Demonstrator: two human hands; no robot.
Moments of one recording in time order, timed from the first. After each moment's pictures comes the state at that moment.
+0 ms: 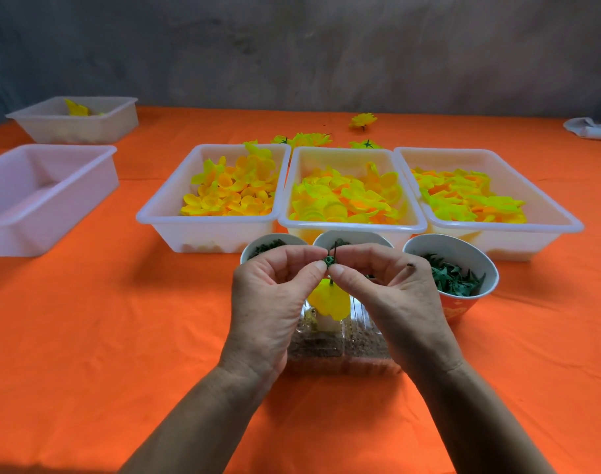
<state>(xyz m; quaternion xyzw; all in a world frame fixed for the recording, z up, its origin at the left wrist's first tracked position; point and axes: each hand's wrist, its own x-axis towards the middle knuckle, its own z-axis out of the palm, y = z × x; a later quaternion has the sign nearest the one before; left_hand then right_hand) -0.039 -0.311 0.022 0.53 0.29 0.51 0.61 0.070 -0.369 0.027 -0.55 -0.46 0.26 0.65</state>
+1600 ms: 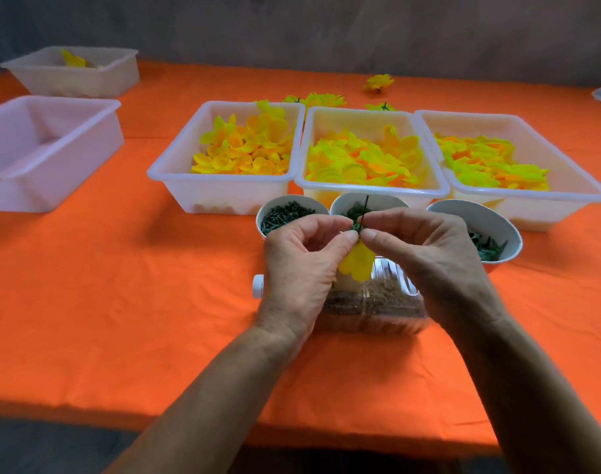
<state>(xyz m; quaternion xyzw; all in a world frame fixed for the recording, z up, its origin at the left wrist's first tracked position) -0.039 -0.315 0.008 0.55 0.34 0.48 0.59 0.081 -0.369 0.021 -0.58 -0.48 0.28 0.60</state>
